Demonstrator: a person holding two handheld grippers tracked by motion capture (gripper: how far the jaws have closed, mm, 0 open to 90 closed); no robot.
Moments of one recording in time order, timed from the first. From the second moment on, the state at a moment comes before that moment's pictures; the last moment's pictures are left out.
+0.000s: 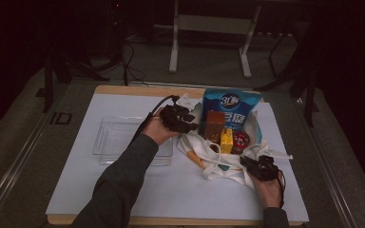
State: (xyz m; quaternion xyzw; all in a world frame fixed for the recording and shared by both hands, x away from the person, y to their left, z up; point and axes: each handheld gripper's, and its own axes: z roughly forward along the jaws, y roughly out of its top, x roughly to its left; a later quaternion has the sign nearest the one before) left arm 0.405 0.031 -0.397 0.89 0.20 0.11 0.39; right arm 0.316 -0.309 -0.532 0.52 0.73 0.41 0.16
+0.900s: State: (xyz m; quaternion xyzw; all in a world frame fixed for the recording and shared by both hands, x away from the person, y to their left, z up) left arm 0.418 0.007 -0.390 0.89 0.14 0.07 0.43; right arm 0.316 -0.310 -0.533 0.52 0.73 0.42 0.15
